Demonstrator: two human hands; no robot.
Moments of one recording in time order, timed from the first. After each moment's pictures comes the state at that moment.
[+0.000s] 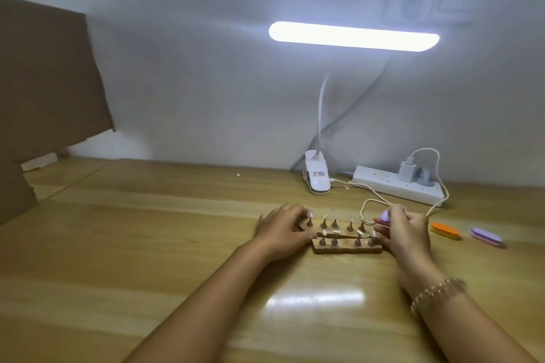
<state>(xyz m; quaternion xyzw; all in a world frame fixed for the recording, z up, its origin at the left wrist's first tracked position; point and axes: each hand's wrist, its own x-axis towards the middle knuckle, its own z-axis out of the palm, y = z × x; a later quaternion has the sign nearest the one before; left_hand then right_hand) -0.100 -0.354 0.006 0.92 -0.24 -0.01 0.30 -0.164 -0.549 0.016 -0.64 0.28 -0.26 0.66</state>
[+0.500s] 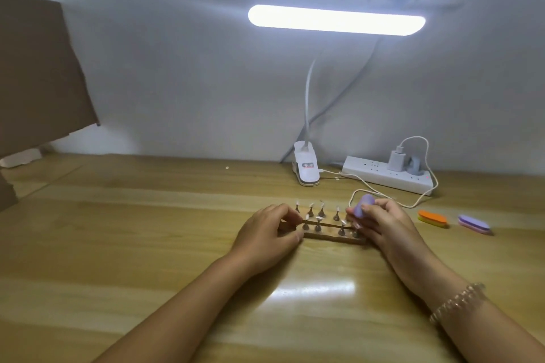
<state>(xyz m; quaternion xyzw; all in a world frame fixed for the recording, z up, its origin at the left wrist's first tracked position) -0.128 -0.347 -0.005 0.89 -0.27 0.04 0.37 -0.189 -0.555 0.019 -0.64 0.11 -0.13 0.75</state>
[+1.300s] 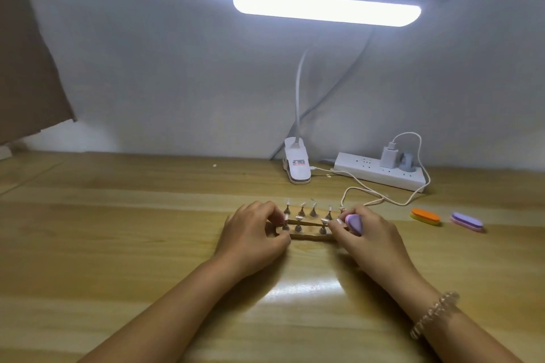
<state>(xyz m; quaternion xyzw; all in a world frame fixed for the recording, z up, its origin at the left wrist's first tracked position) -0.126 -0.348 -0.003 0.91 -0.23 0.10 0.33 -0.189 -0.546 0.004 -0.91 0.10 -0.21 0.34</state>
